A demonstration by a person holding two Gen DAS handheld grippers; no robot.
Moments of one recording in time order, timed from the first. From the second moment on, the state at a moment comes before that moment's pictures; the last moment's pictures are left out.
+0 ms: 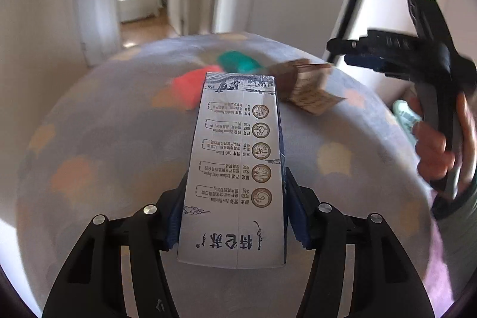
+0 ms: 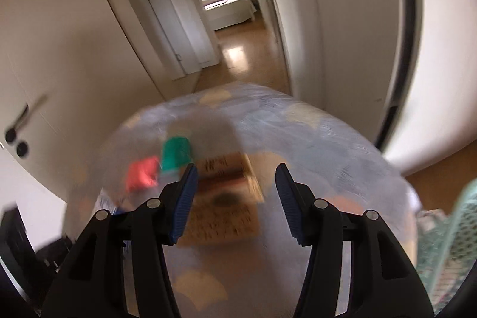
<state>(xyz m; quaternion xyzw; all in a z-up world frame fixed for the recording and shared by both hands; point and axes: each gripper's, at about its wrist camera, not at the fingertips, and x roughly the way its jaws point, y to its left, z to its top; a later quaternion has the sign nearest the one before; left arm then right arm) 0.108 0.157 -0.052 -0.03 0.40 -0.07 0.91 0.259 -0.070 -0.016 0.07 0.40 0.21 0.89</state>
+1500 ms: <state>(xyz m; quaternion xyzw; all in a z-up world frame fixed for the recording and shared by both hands) 0.097 0.169 -0.056 -0.09 0.37 -0.04 0.92 0.182 -0.016 -0.055 -0.09 0.40 0.27 0.87</state>
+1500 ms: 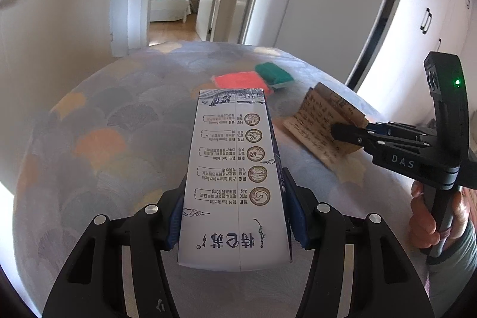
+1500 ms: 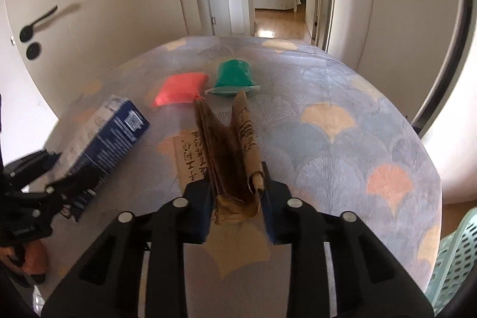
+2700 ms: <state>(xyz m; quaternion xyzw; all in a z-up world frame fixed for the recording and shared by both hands) 0.161 -0.185 -0.005 0.00 0.37 -0.36 0.86 0.046 -0.386 0.031 0.14 0.30 -0.14 0.93</state>
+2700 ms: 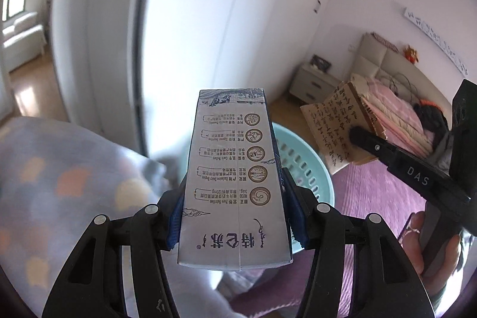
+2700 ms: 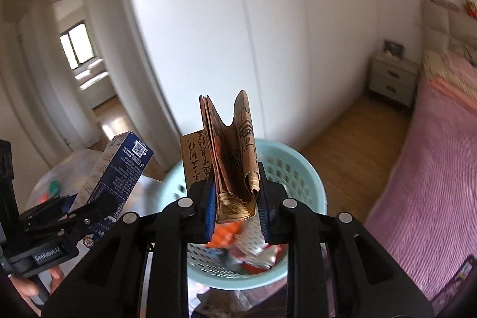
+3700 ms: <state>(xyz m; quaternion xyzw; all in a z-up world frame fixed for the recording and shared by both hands) 0.162 -0.153 -0.017 -0.02 0.36 -0.34 0.87 0.074 -0.380 -0.001 0.13 0.36 -0.15 0.91</state>
